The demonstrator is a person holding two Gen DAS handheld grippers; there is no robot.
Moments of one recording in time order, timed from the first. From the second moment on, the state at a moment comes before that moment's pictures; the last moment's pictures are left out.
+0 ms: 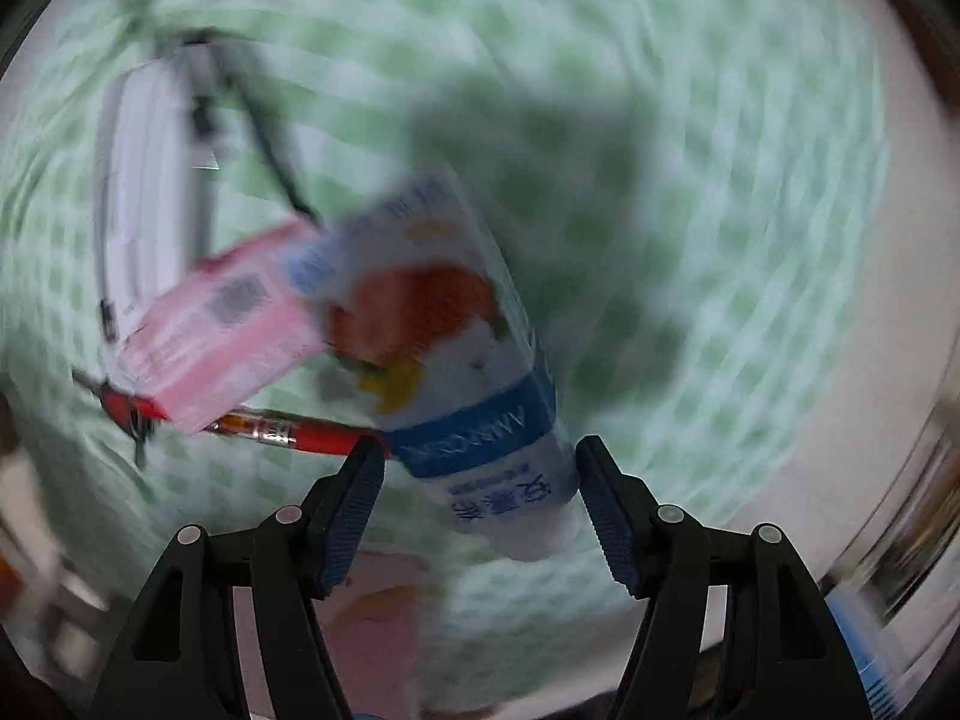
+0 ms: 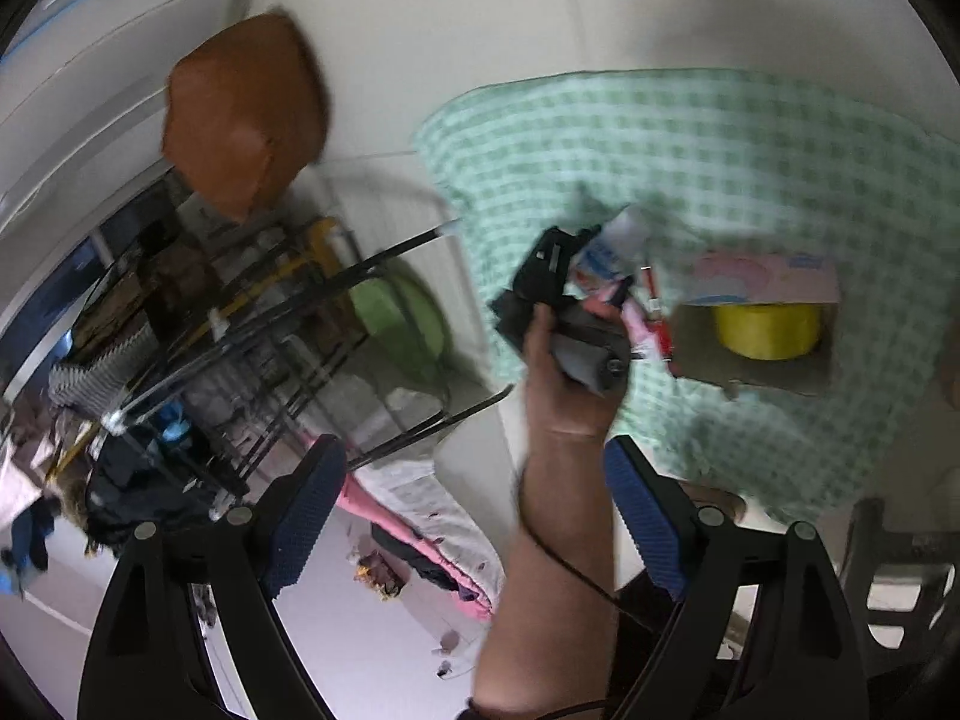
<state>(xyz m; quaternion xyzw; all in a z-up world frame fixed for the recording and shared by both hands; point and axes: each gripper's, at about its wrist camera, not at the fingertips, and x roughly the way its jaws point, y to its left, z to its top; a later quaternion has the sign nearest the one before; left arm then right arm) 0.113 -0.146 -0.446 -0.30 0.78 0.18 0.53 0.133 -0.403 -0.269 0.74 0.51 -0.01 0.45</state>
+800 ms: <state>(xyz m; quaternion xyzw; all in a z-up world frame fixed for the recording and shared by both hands) 0.100 -0.098 -0.270 -0.38 0.69 -0.16 0.59 0.149 -0.405 -0.234 0.74 0.46 0.00 0.48</state>
